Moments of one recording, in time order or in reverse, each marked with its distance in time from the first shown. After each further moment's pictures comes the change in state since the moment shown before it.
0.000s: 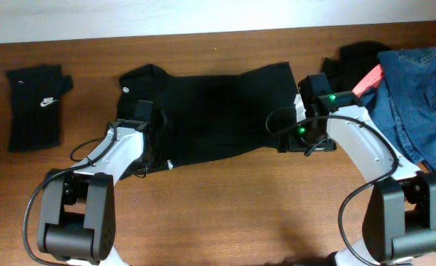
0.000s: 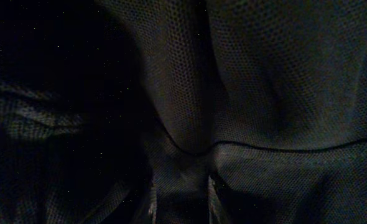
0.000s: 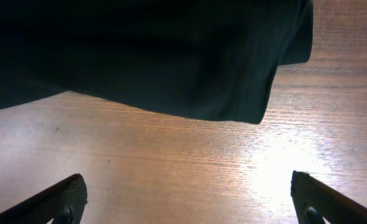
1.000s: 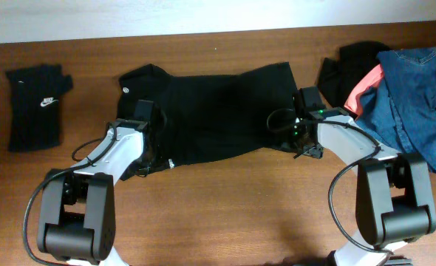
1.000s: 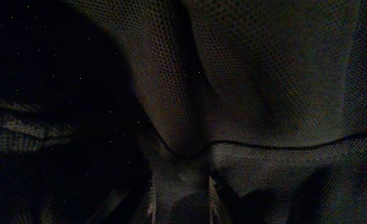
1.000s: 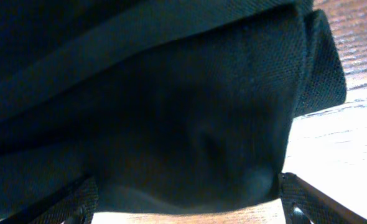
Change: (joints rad) left arm 0.000 0.000 0.000 0.010 0.039 0.000; right arm 0.000 0.096 -0.152 0.337 0.034 0.280
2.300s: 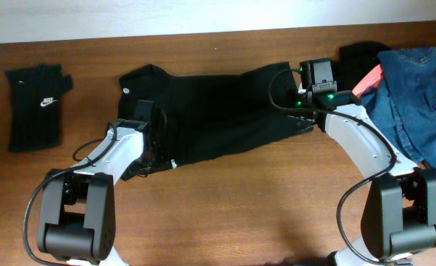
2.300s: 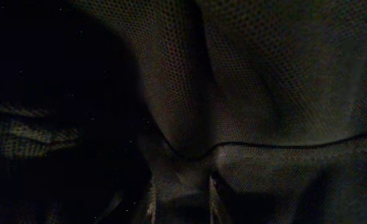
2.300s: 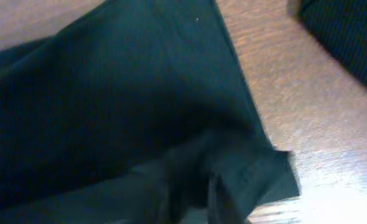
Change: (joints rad) left arm 0.000 0.000 0.000 0.001 0.020 0.000; right arm 0.000 -0.075 0.169 0.113 0.060 -0.035
